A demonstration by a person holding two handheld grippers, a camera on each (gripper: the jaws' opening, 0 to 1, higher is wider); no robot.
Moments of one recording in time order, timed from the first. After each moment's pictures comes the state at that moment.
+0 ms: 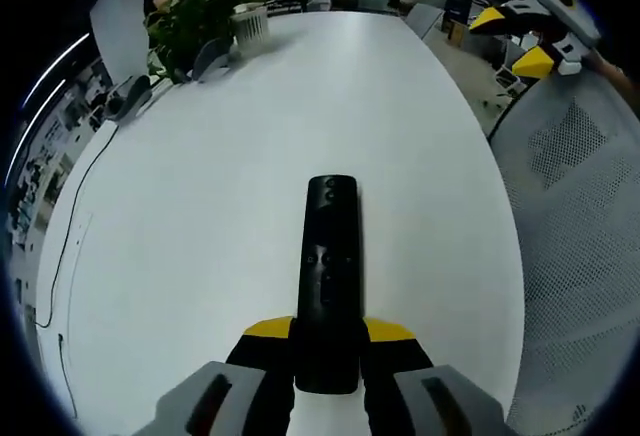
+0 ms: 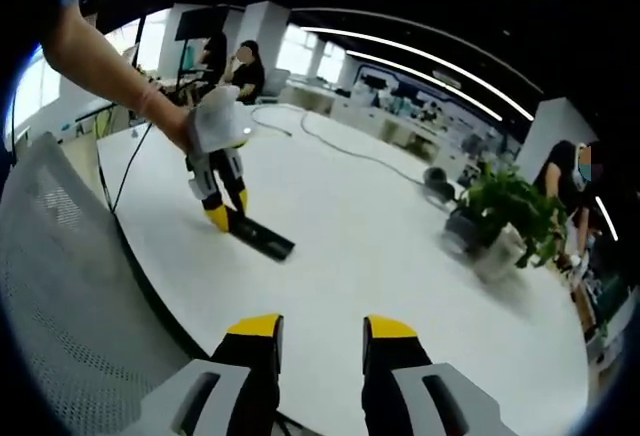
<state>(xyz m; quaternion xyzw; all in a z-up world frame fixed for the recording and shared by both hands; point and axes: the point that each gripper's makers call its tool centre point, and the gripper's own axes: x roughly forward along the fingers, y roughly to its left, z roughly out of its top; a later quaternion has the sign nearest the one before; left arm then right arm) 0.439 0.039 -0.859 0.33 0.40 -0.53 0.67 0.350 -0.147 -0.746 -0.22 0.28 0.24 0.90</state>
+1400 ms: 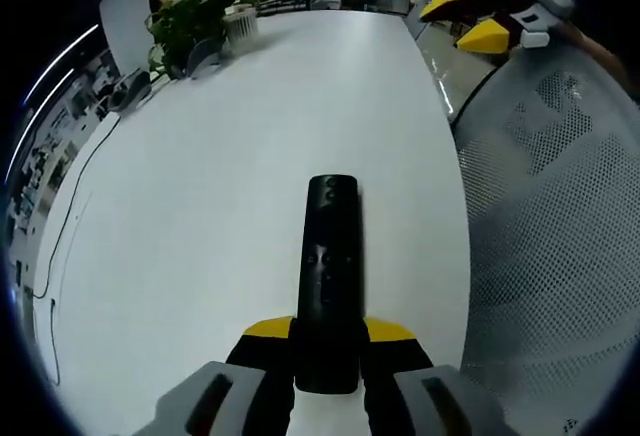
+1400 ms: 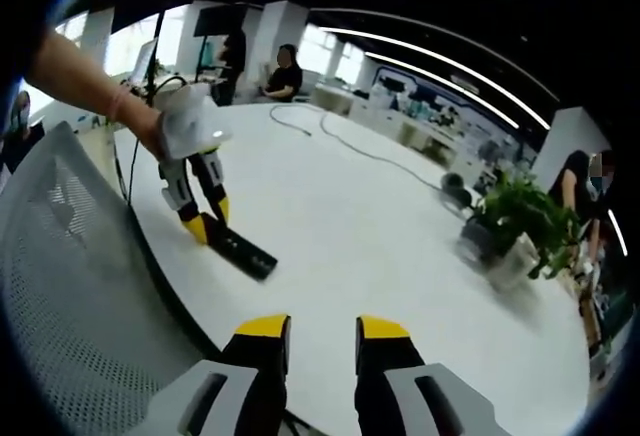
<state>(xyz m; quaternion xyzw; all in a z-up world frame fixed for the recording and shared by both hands) 0.376 0.051 -0.864 0.32 0.41 -0.52 0.68 0.343 -0.134 -0.750 -0.23 0.28 0.28 0.89</state>
